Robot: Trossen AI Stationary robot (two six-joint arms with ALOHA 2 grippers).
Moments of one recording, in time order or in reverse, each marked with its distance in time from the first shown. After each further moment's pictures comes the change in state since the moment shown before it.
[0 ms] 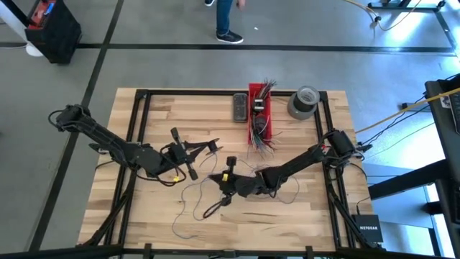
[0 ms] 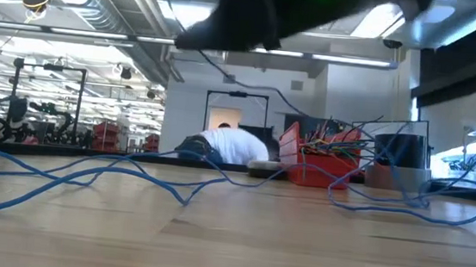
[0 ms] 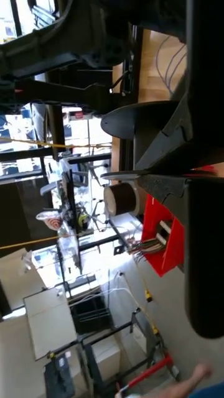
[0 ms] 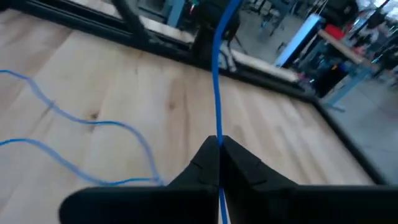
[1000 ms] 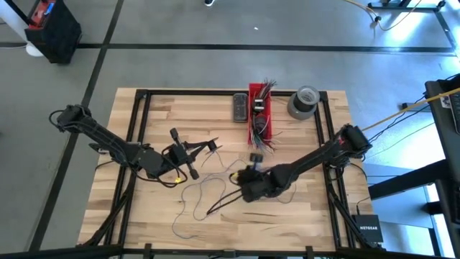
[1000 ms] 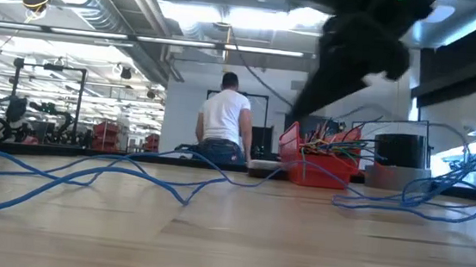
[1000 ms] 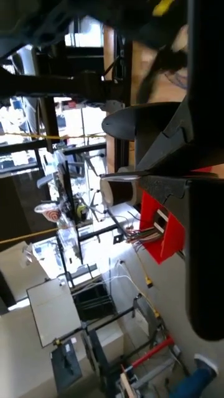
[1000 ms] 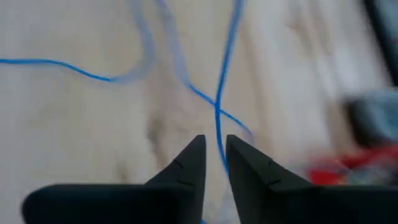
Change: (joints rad) left arm -0.014 0.008 0.000 0.000 -0.059 0.065; right arm 0.049 -0.170 0.049 -1.023 0.021 0.582
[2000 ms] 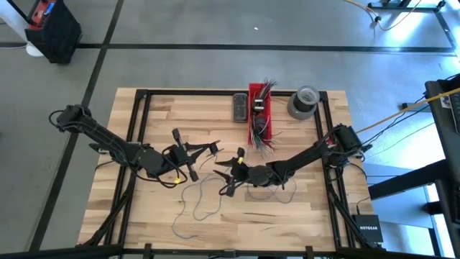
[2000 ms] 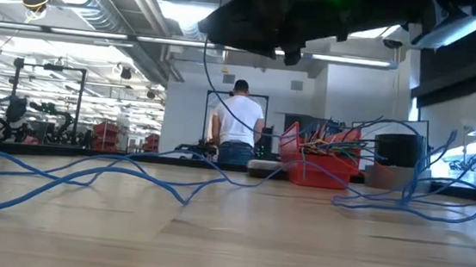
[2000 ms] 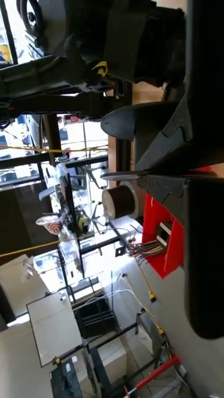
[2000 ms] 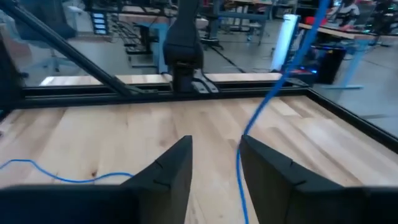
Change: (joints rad) left arm 0.009 -0.001 0.000 -0.002 0.067 -0.025; right arm -0.090 0.084 -0.263 1.347 -0.033 -0.334
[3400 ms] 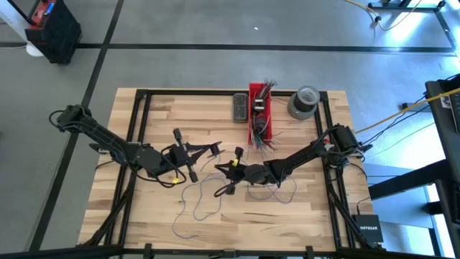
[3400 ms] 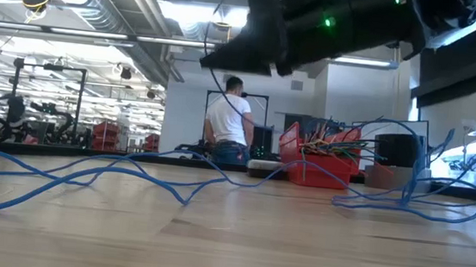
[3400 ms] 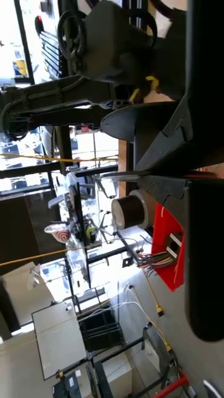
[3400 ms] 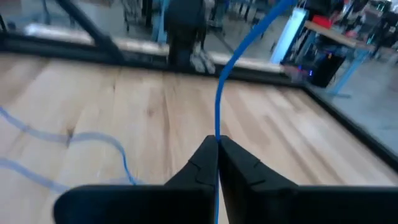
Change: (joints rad) left arm 0.003 0.001 0.000 0.056 0.047 0.008; right arm -0.031 0.025 0.002 -0.050 -0.045 -0.129
